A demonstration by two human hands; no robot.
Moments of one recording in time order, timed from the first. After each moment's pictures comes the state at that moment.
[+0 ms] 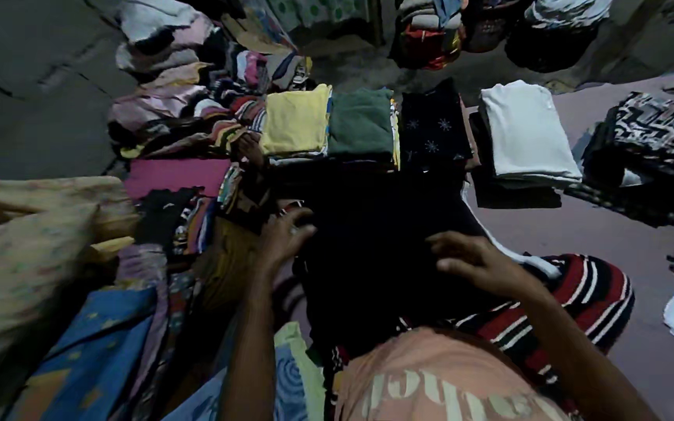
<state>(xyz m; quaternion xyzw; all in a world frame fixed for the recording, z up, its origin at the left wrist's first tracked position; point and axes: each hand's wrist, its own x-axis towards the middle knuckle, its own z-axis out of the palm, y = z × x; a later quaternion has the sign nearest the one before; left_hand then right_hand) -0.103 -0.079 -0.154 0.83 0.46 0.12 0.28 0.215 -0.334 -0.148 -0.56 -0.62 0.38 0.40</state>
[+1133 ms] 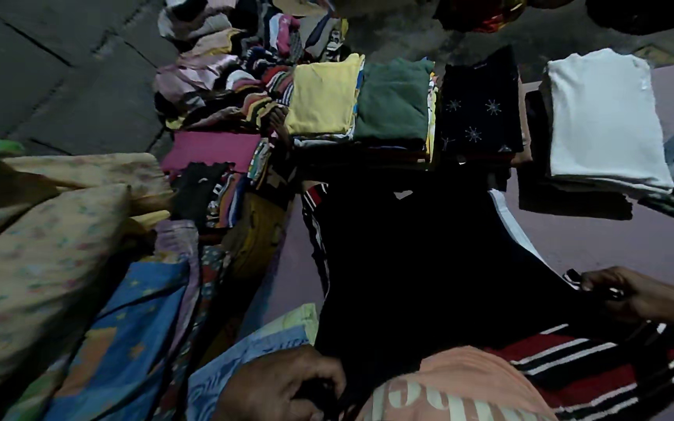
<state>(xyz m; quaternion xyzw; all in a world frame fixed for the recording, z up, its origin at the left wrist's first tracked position) -0.163 -0.218 -0.121 0.80 0.08 -0.07 0.60 0.406 -0.391 -0.232 -0.61 -0.56 0.51 0.22</state>
